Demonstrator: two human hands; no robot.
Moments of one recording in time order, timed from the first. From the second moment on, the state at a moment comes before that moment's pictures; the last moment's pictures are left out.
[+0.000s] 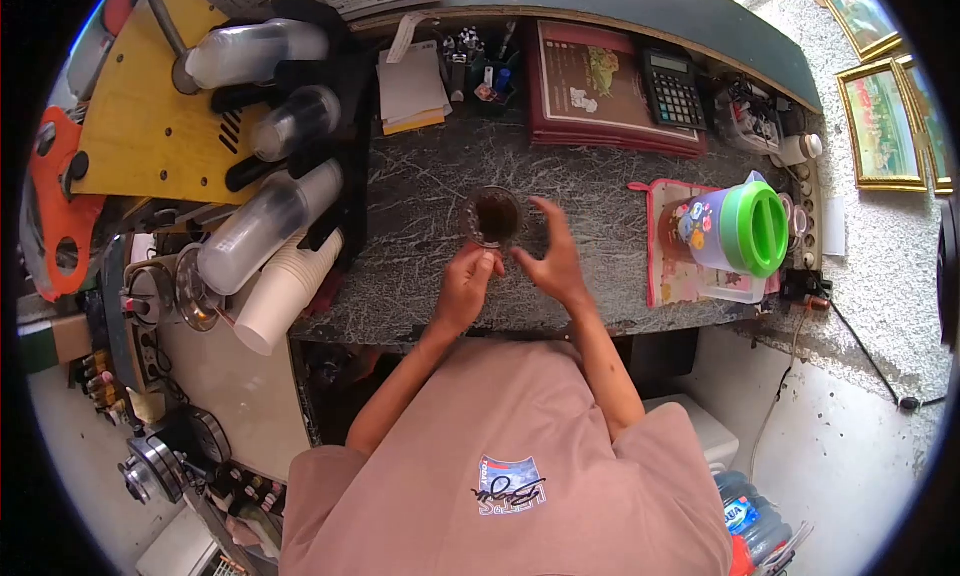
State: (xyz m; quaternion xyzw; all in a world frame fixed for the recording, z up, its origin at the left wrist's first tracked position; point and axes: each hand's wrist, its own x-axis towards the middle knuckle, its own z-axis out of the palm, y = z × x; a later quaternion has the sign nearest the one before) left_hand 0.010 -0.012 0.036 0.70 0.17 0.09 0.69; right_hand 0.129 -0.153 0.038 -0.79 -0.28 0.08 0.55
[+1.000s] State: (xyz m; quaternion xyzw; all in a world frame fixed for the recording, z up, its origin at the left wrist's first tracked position) left_hand -0.004 0.099 0.022 0.65 0.33 0.28 0.62; right_hand 0.141 0.024 0.023 -0.75 -0.41 0.16 0.49
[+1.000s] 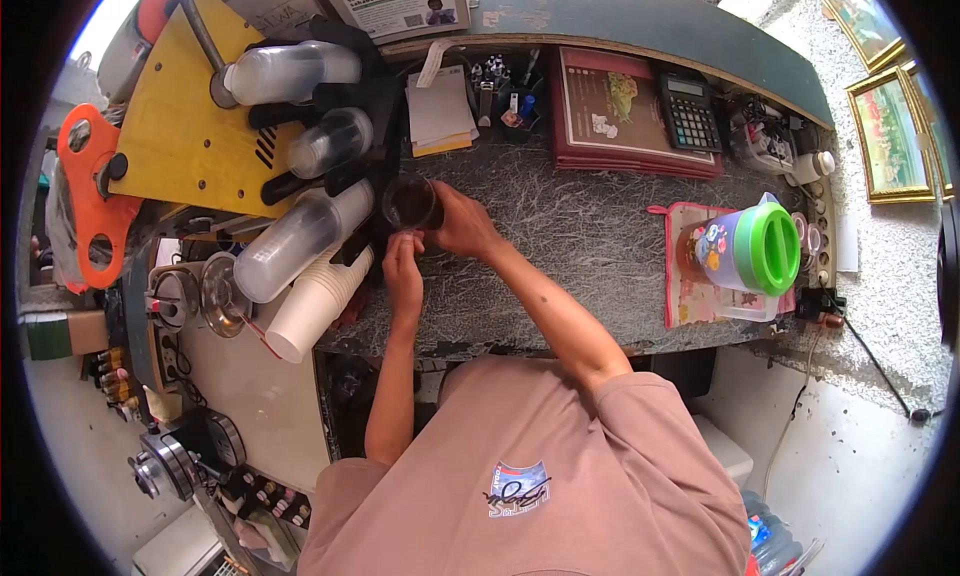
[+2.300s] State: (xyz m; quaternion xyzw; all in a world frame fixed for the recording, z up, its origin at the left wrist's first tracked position) left_hand 0.004 -0.013 0.044 0.84 0.14 0.03 0.52; right_hand 0.380 -0.582 -0.014 -0.75 0.13 -0.09 0.64
